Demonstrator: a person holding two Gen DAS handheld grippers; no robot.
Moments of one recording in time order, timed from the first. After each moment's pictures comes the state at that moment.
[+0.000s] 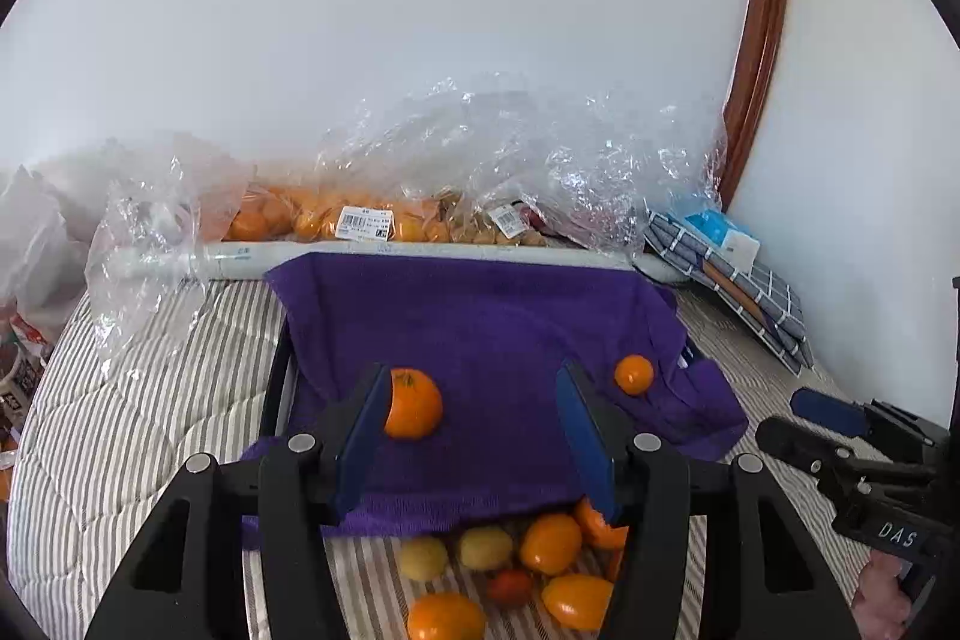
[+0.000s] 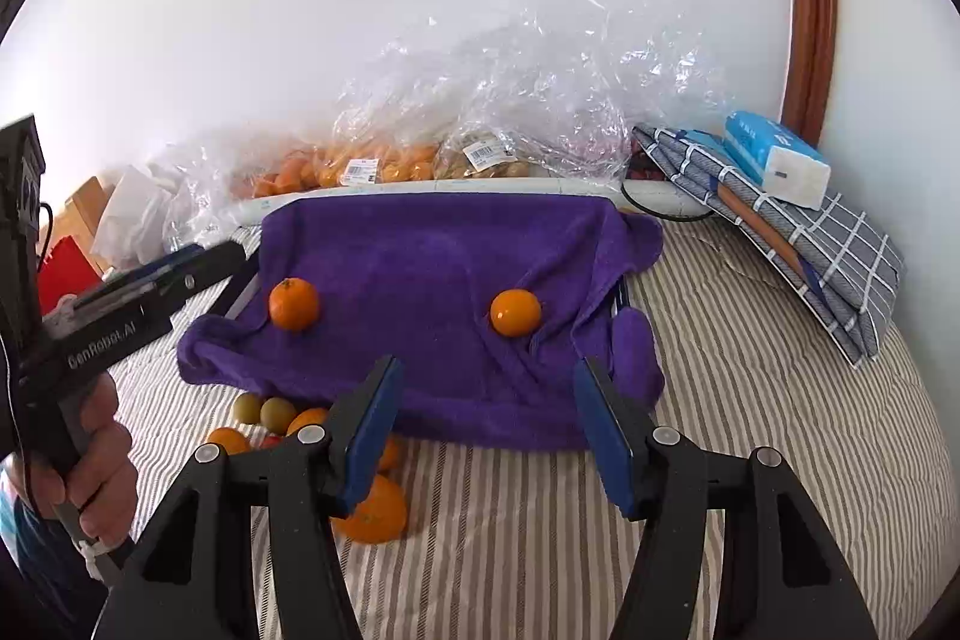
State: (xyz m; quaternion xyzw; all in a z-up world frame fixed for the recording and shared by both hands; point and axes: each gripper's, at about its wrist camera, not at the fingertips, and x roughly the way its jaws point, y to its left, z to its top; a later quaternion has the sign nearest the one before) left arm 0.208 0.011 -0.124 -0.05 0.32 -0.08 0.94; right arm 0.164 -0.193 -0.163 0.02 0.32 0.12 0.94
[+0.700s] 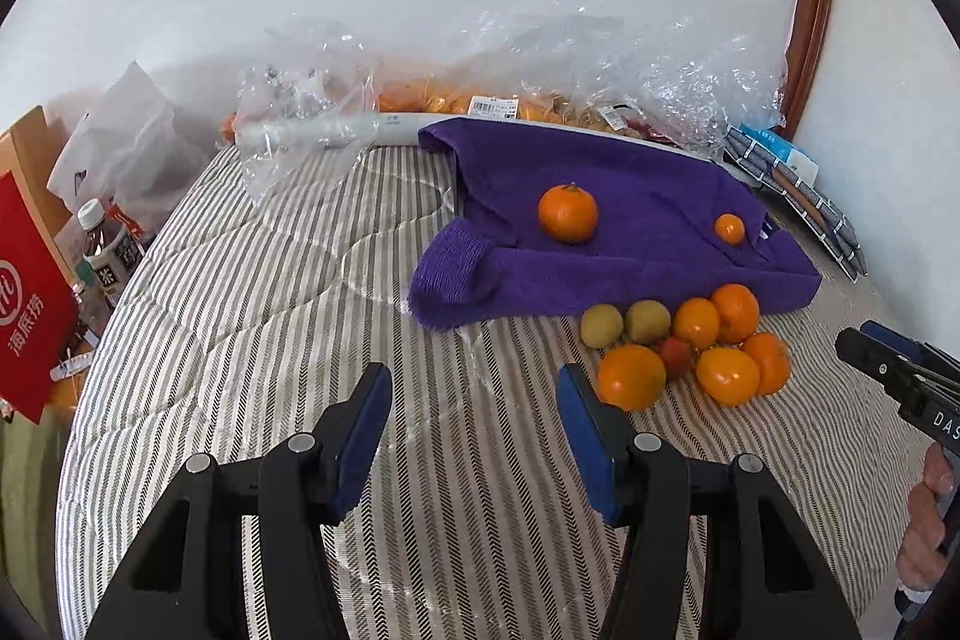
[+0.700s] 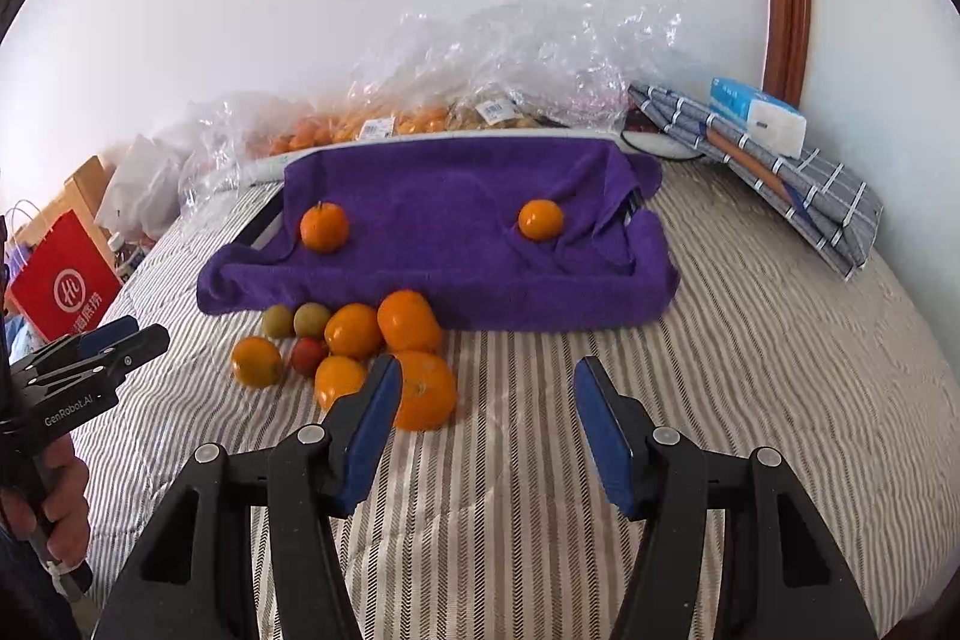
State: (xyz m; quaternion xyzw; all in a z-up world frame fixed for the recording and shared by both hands) left arm 0.131 0.081 -0.166 -0.05 0.38 -0.01 0.92; right arm 0.109 -0.170 -0.198 0.02 0.33 0.10 0.94
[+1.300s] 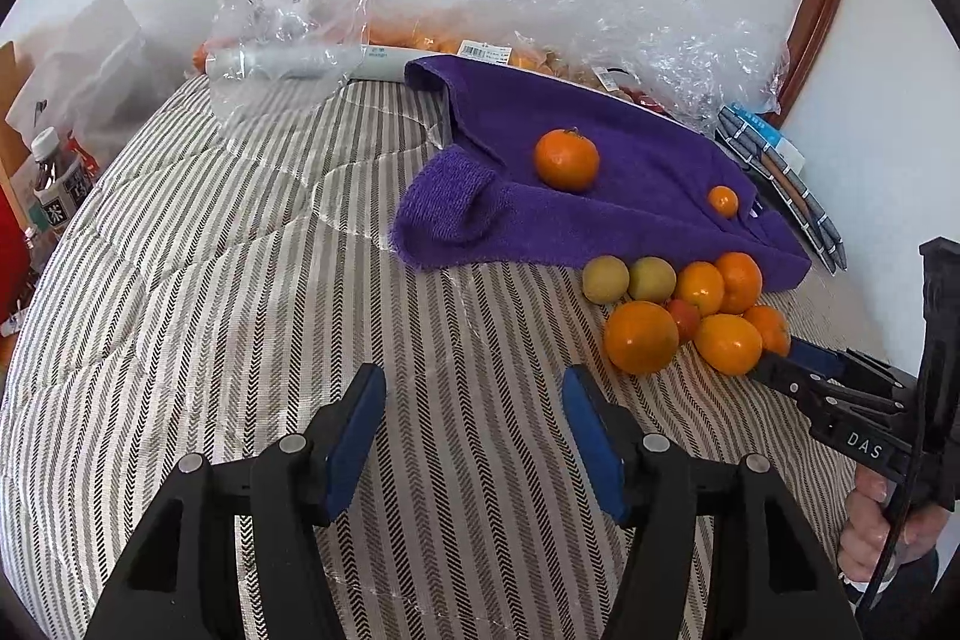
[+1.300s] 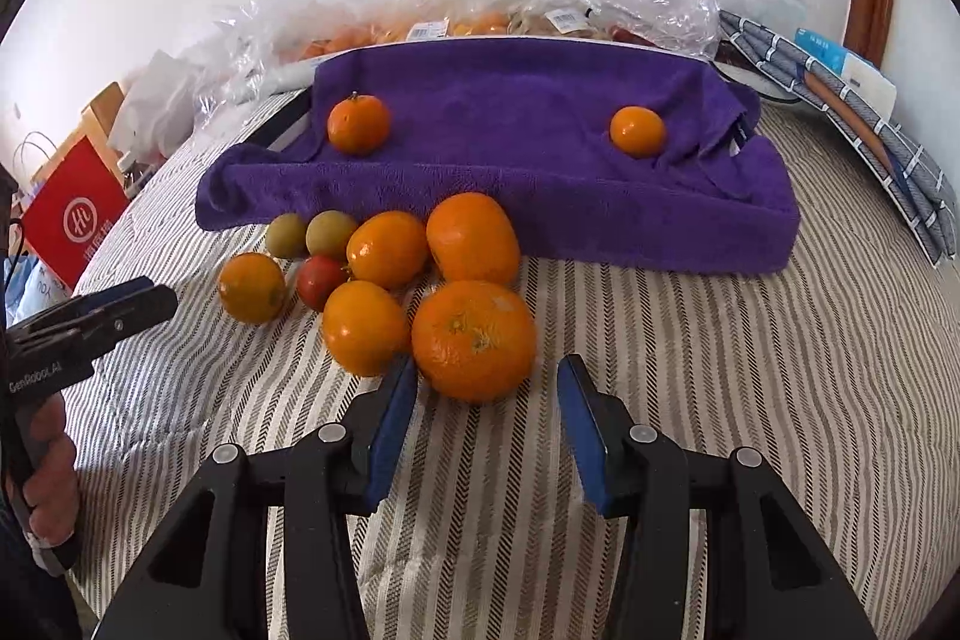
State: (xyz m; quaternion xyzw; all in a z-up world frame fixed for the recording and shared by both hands) left arm 0.142 0.090 -0.195 -0.09 0.42 -0.05 0.90; right arm 0.143 -0.133 -0.244 -0.01 0.39 0.15 0.91
